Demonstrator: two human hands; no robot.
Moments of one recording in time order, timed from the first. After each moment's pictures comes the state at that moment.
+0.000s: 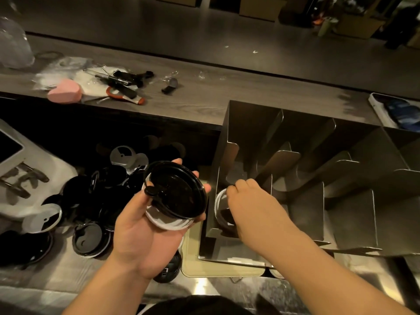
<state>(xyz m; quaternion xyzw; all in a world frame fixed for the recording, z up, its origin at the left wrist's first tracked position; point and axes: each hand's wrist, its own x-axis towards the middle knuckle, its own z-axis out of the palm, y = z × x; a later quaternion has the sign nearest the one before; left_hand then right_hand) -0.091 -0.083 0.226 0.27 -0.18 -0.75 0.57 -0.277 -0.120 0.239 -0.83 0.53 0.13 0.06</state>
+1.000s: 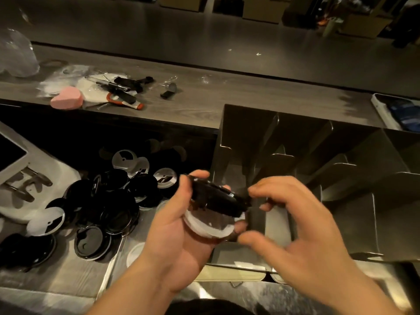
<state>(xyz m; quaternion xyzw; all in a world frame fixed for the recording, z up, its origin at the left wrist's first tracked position) -0.143 -0.079 0.260 0.30 -0.10 -0.79 0.52 -0.321 -0.079 0.288 -0.79 0.44 -0.36 0.22</state>
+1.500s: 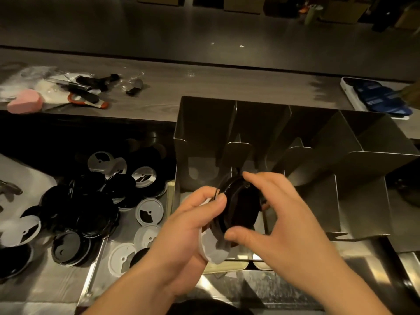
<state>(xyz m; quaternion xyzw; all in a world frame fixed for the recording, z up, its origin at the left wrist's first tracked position) -0.201 -0.071 0.258 0.40 -0.23 -0.79 0.41 -0.370 -0.064 0.275 -0.70 0.60 -0.25 0.30</state>
